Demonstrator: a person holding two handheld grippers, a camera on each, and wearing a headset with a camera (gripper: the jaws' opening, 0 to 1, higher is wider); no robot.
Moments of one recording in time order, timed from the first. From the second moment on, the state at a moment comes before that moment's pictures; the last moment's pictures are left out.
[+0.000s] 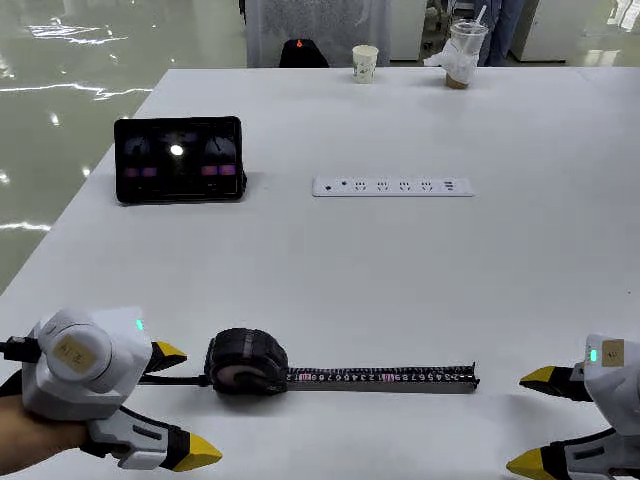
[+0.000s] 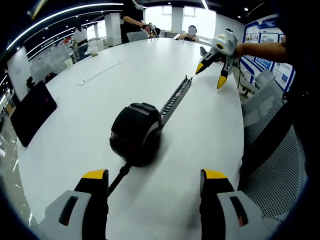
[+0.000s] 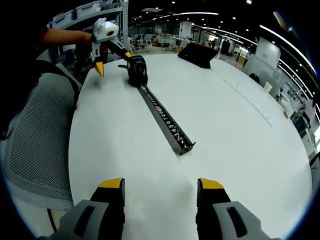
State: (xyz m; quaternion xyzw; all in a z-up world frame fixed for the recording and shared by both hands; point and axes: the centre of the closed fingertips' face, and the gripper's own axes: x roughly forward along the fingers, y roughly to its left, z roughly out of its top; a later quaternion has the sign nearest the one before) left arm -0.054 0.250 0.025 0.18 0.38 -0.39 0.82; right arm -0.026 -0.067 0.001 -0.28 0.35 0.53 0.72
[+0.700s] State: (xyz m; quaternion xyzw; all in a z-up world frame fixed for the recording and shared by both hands) left arm -0.080 0.247 0.019 0.12 0.38 -0.33 0.86; right arm -0.042 -0.055 0.008 -0.22 0.36 0.47 0.78
